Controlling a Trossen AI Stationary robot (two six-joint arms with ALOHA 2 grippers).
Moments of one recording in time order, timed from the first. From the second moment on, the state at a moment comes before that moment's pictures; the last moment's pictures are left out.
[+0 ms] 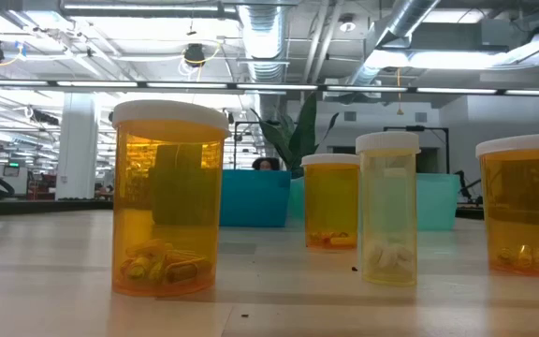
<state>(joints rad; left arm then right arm) -0.03 1.64 1.33 1.11 -0.20 -0.64 -0.30 1.40 1.33 0.75 -0.64 0.24</state>
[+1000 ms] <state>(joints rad) -0.02 1.53 1.33 0.38 0.03 -0.74 -0.39 1.11 1.33 -0.50 -0.73 0.02</state>
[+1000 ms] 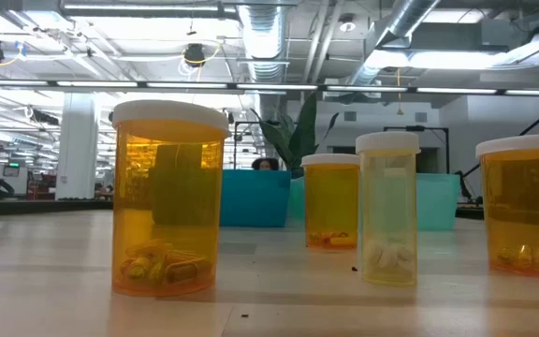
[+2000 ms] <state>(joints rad) 0.00 1.52 1.33 -0.08 0.09 -0.23 -0.22 1.39 1.33 -0.72 -0.67 -0.06</state>
